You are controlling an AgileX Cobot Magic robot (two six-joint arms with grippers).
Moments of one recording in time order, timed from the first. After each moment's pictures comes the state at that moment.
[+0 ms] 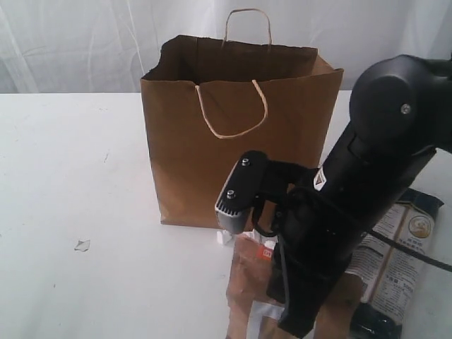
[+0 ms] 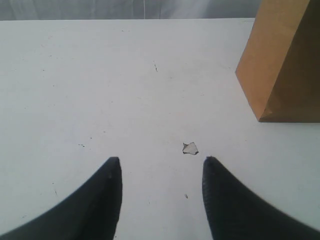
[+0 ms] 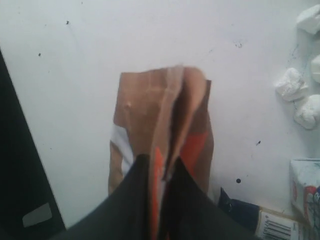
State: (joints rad) left arm -0.15 0.00 0.02 -0.23 0.34 0.16; right arm 0.68 1.43 -0.98 0.31 1.01 -0.66
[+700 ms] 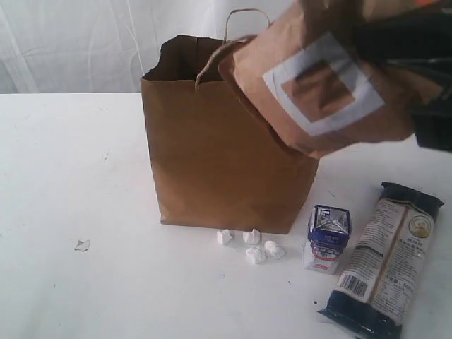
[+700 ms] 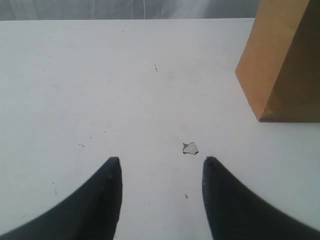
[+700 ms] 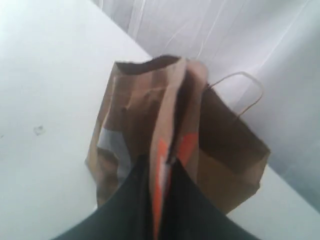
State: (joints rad) left arm -0.15 0.00 0.02 -0.23 0.34 0.16; right arm 0.68 0.81 -1.04 0.00 0.64 -0.29
